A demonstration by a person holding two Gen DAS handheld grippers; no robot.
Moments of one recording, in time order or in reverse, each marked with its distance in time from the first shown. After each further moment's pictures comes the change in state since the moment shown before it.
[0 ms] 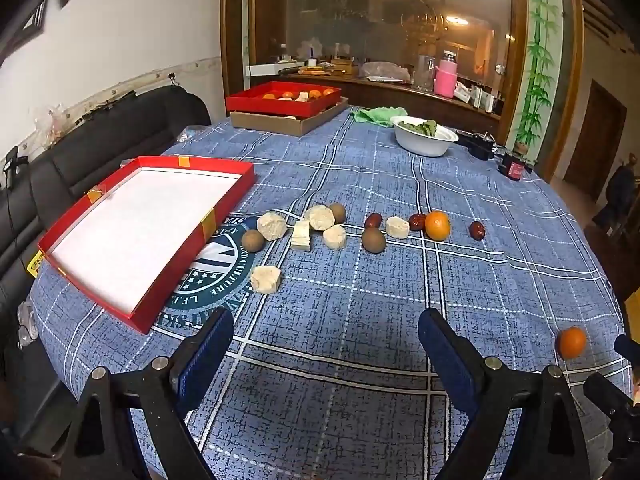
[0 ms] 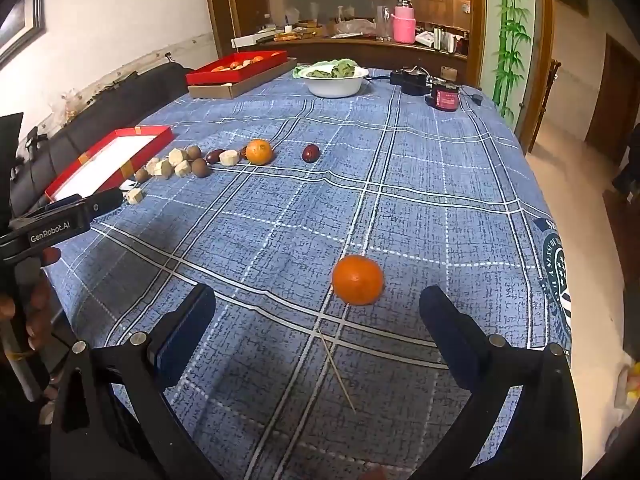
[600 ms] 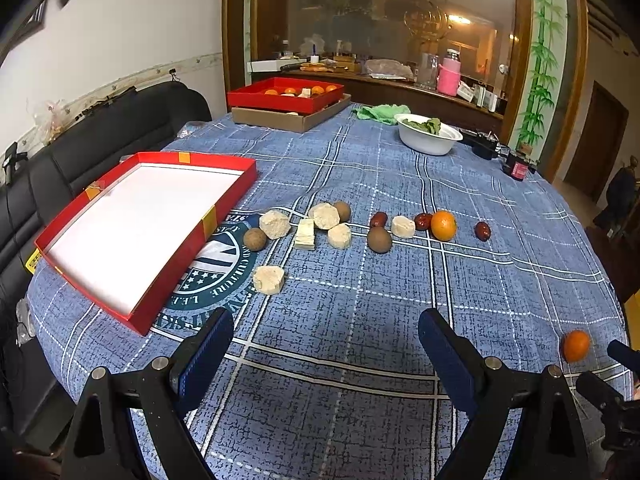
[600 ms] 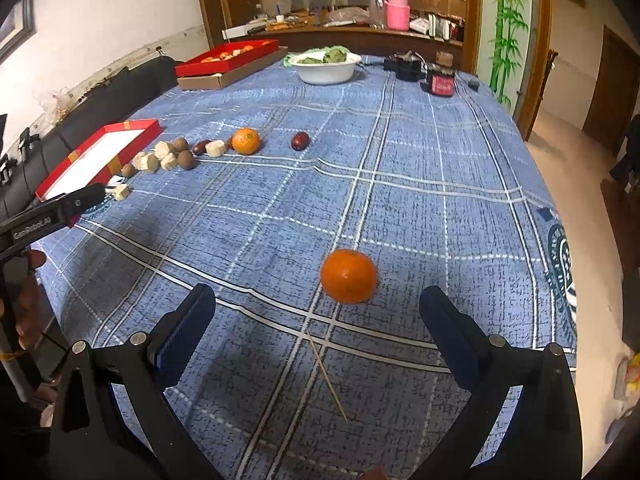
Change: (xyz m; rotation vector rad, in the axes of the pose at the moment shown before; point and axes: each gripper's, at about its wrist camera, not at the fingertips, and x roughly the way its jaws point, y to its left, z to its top) left arm 0.007 0.005 0.002 -0.004 0.012 -0.004; right arm 0.019 -0.010 -0.002 0.030 0.045 -0.011
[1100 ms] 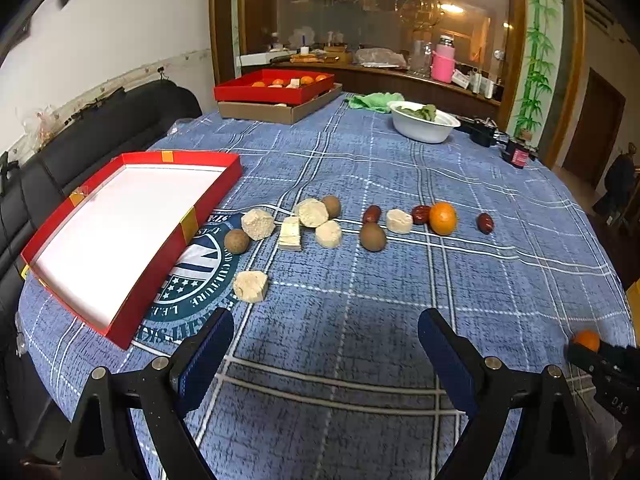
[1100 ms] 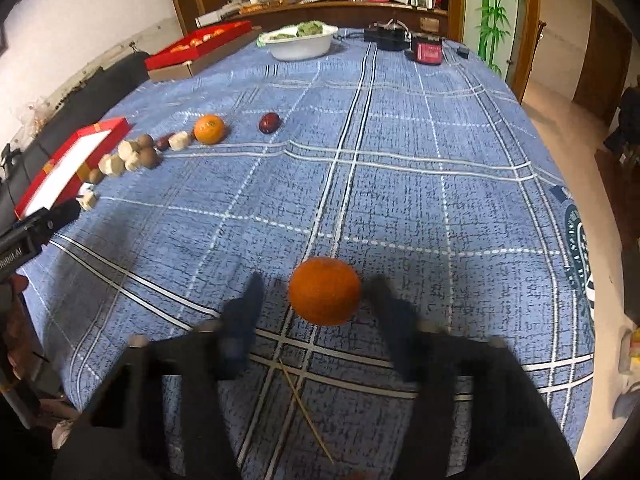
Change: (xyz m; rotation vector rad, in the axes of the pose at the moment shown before) left arm 0.027 -0.007 0.009 0.023 0.036 -0.004; right arm 0.035 -0.013 0.011 0.069 0.085 -0.028
